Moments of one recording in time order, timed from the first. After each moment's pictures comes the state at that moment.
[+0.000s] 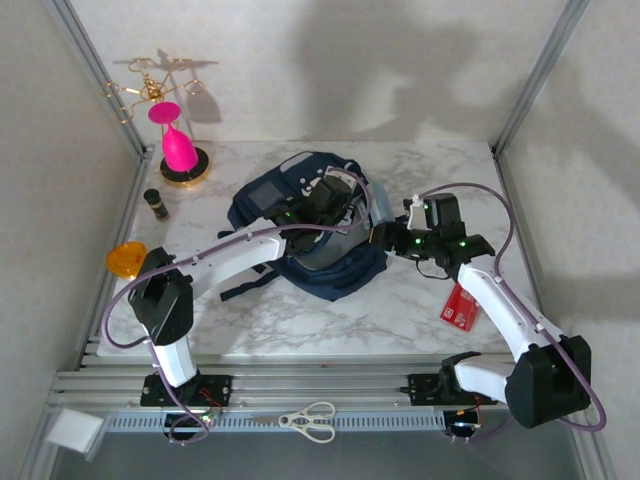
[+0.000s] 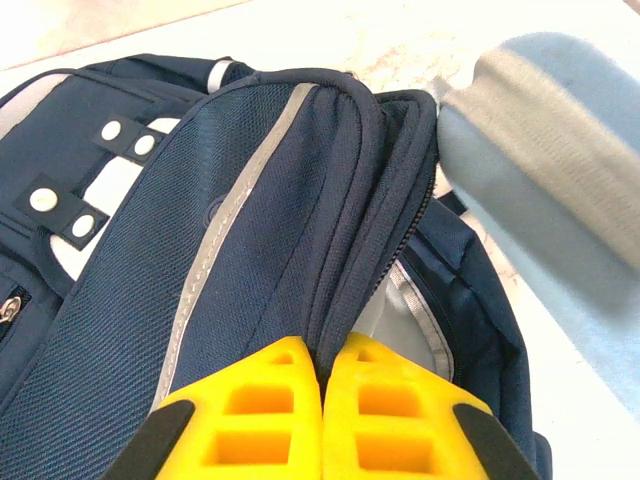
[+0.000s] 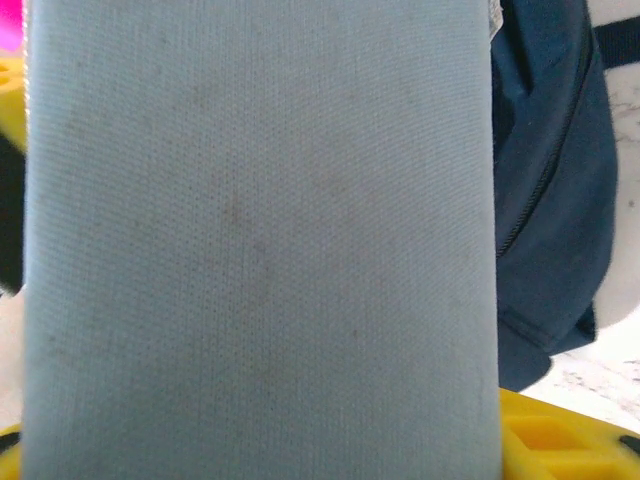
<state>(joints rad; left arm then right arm) -0.82 1.78 1.50 -0.35 -0.31 -0.29 0.33 1.20 0.91 -0.50 -0.44 0.52</state>
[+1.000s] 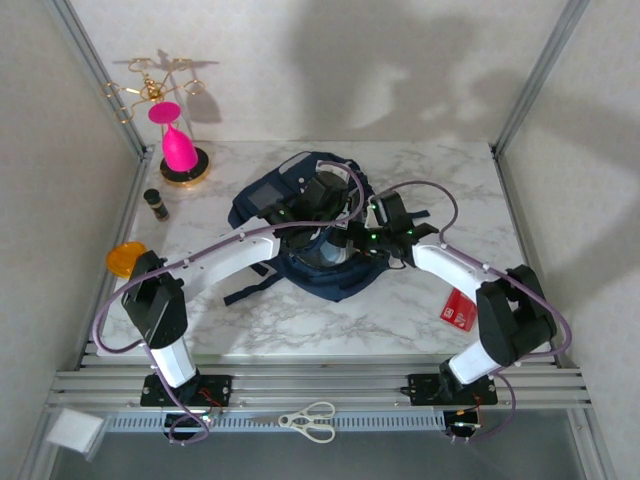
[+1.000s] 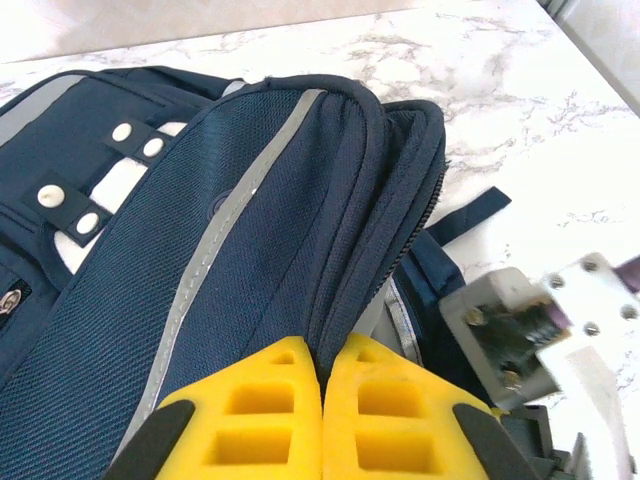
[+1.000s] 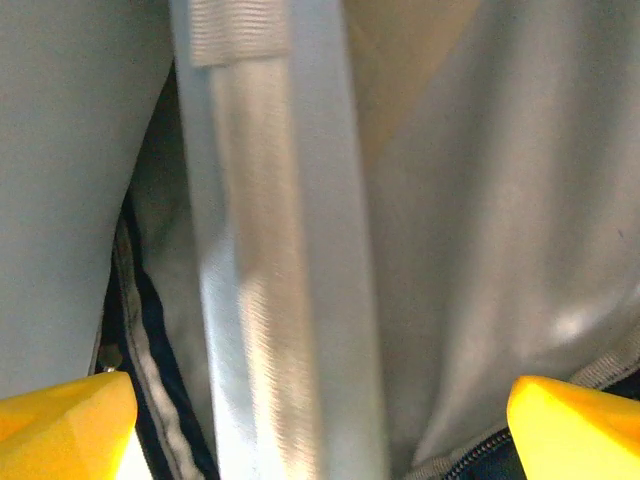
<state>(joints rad) -0.82 1.75 1.50 -0.35 -0.32 -0.39 0.51 1.52 0.95 -0.25 -0.39 0.68</state>
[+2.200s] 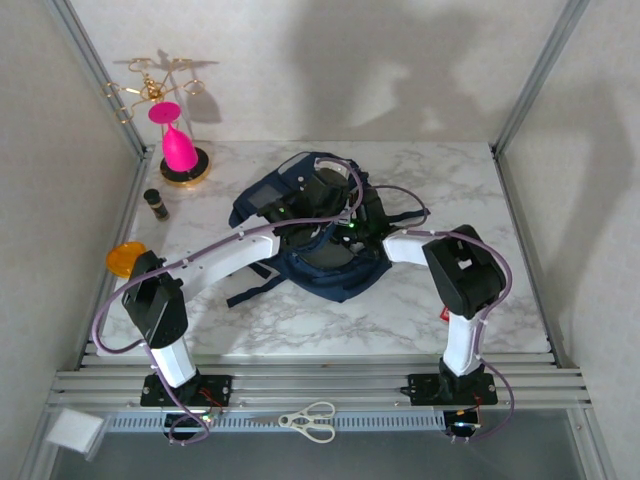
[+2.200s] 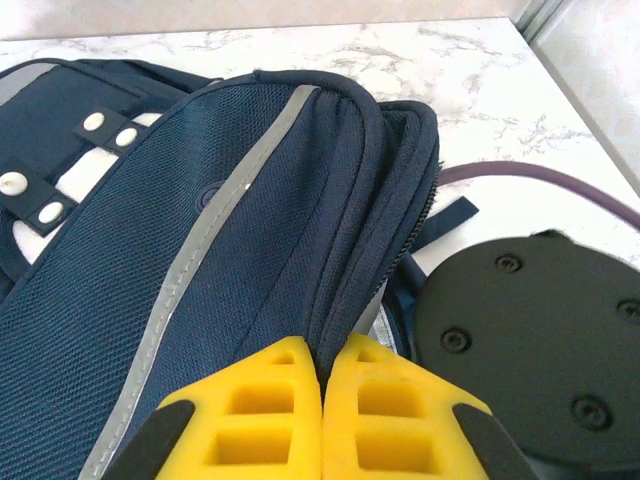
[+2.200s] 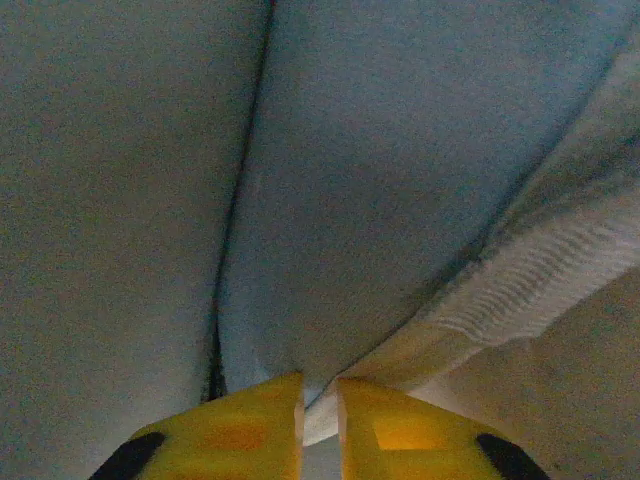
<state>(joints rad) -0.82 1.75 1.53 -0.36 -0.29 -0.47 0.55 1.91 1.03 0.39 -0.54 1.03</state>
